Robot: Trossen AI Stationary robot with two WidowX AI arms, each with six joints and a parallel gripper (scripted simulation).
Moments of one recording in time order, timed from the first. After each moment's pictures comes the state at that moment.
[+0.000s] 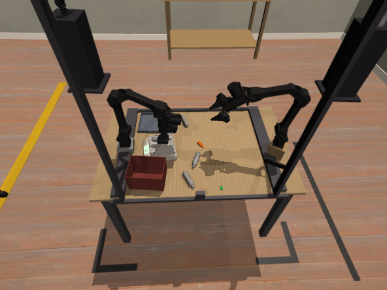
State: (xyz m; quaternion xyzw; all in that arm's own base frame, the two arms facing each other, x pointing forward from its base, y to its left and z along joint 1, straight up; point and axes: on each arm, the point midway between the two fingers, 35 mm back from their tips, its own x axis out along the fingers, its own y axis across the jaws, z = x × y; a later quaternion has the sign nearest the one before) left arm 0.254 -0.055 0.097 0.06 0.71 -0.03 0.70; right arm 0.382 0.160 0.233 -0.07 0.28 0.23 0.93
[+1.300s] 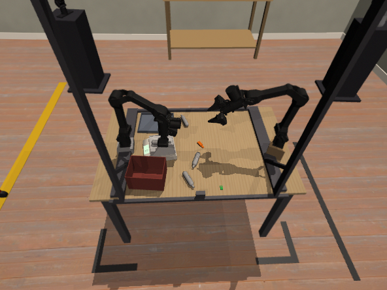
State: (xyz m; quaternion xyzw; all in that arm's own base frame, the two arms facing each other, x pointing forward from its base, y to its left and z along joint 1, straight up) left arm 0.251 -0.055 0.069 0.06 0.71 -0.03 0.70; right arm 0.389 0.177 0.228 -0.06 0.27 0.21 0.94
